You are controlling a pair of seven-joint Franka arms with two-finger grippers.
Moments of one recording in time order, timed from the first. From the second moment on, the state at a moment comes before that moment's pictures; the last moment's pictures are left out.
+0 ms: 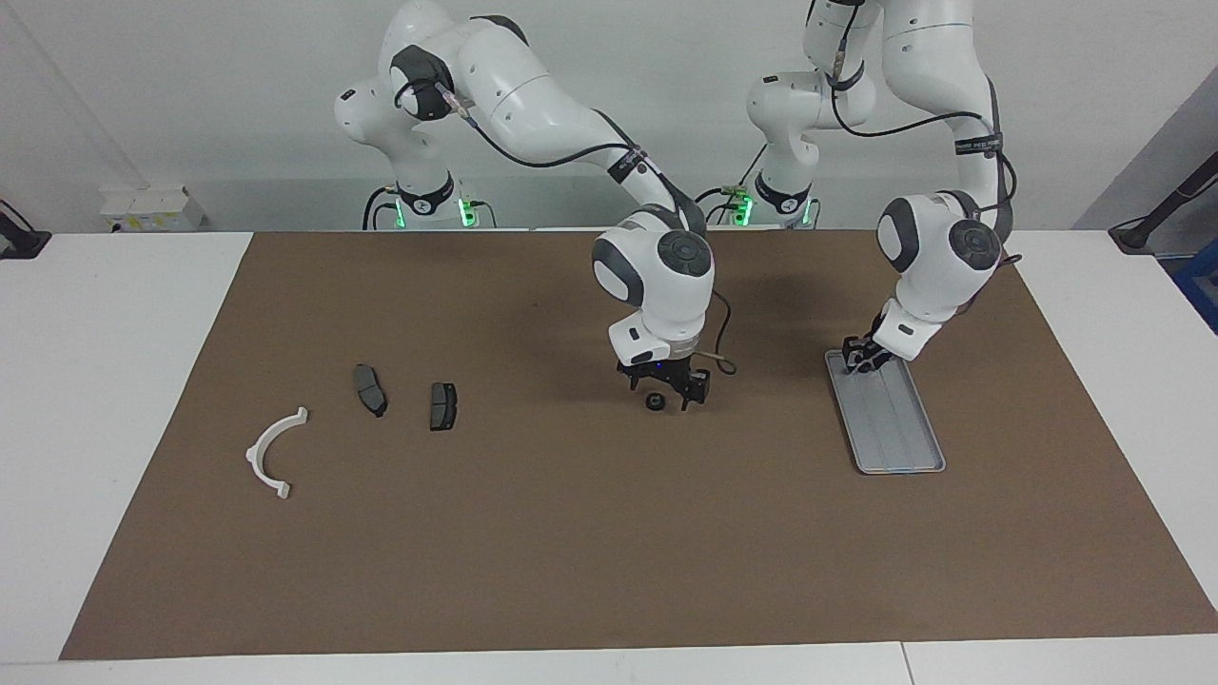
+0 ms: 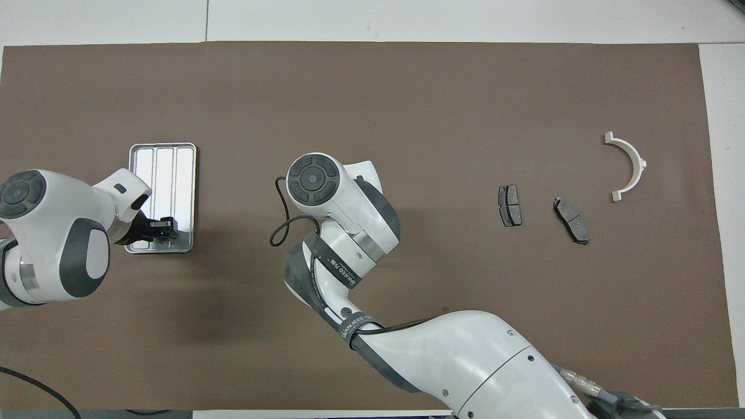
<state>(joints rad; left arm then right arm) -0.05 0.11 0.05 -2.28 -0.03 2.30 -0.02 0.71 0.71 -0.02 -1.37 -0.03 2.11 1.18</state>
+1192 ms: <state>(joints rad) -0.07 0.07 0.02 -2.10 -0.10 2.16 -0.19 0.71 0.71 -0.02 -1.40 -0.03 2.16 1.18</state>
